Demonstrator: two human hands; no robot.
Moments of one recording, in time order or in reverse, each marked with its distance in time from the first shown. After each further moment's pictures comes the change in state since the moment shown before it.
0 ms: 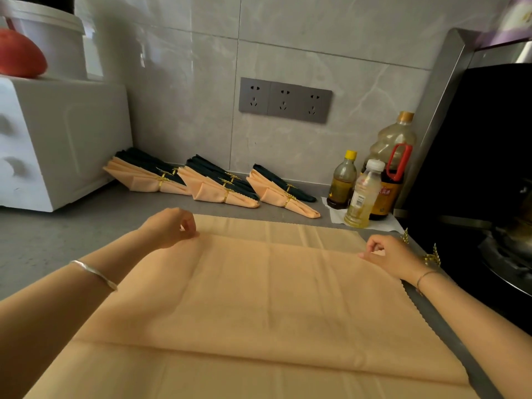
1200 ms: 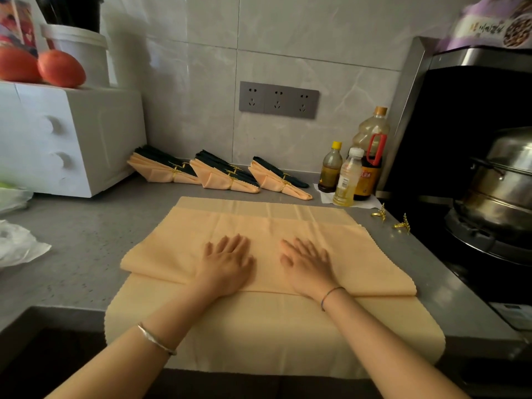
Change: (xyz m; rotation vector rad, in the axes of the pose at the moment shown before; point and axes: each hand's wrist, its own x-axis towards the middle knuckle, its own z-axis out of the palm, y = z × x) left_hand -0.139 0.112 0.048 0.139 -0.124 -0.002; right_hand -0.133 -0.168 0.075 -0.211 -0.163 -0.037
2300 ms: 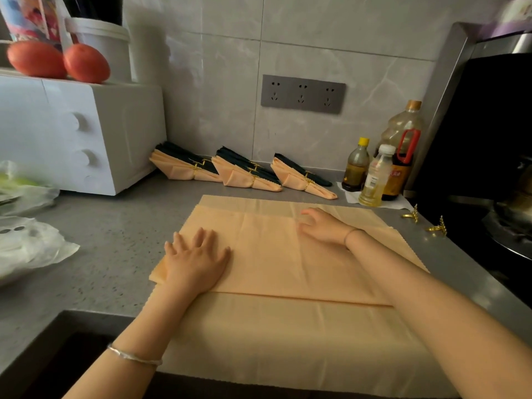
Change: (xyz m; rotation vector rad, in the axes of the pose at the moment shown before) left_hand -0.015 -0.082 -0.014 0.042 0.039 -0.315; right_hand 0.087 -0.006 -0.045 0.174 -0.145 -0.076
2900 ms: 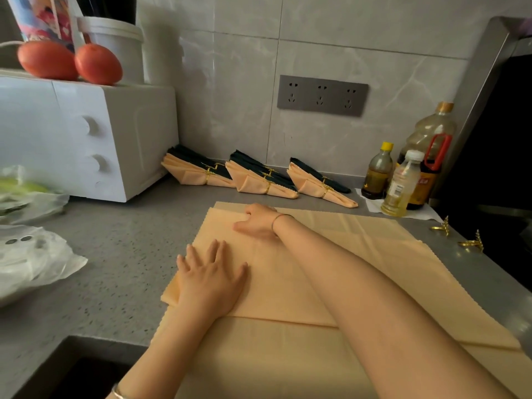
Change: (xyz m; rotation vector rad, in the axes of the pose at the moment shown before) left_hand 0.005 0.001 0.006 -0.051 0.032 -0.020; right_hand 0.089 -0.140 0.041 -0.080 -0.113 -0.136
